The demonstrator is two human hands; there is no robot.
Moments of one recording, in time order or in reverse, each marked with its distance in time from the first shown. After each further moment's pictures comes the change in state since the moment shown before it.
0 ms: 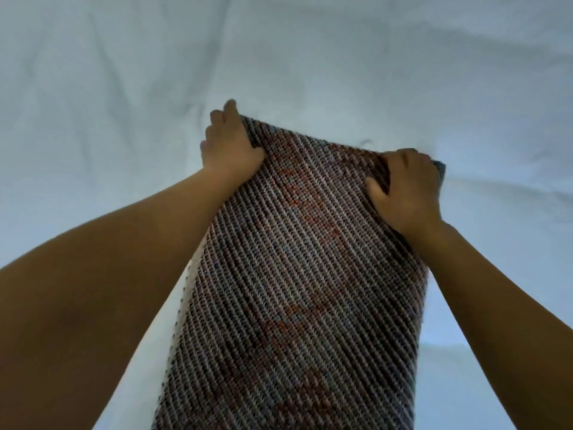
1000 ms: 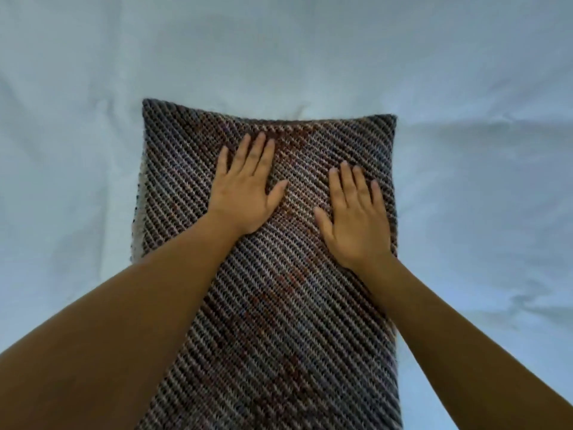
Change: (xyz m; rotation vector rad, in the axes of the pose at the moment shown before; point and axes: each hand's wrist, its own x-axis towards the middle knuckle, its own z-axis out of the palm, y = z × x) left_hand -0.067 0.032 0.090 0.491 -0.188 0.526; right_hand -0.092 0.009 0.053 -0.075 -0.143 0.089
